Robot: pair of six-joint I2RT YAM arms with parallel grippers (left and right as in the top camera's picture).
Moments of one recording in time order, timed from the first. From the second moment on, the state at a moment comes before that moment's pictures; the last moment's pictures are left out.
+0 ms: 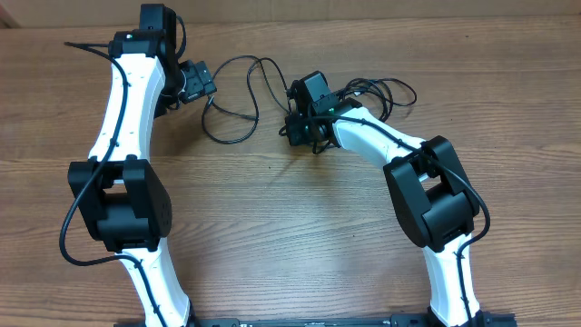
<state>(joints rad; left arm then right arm) 0.01 2.13 1.97 -1.15 -0.01 -0.44 0.52 2.23 1.58 -0.42 -0.17 0.26</state>
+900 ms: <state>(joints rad) 0.01 2.13 1.97 -1.15 -0.01 -0.44 0.46 1.80 1.57 -0.82 -0.32 0.29</state>
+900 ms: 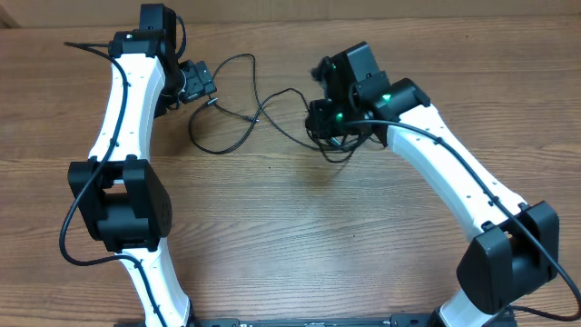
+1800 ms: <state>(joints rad) 0.01 2.13 1.97 -1.21 0.03 -0.44 0.42 1.80 1.57 -0.86 -0.13 0.38</state>
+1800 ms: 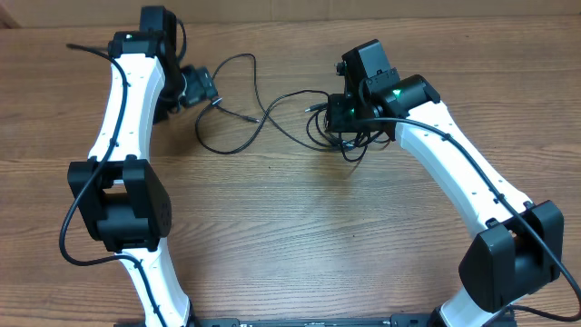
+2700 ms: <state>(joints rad) -0.19 2.31 1.97 -1.22 0.61 -0.13 0.29 1.80 1.57 -0.97 -0.13 0.41</state>
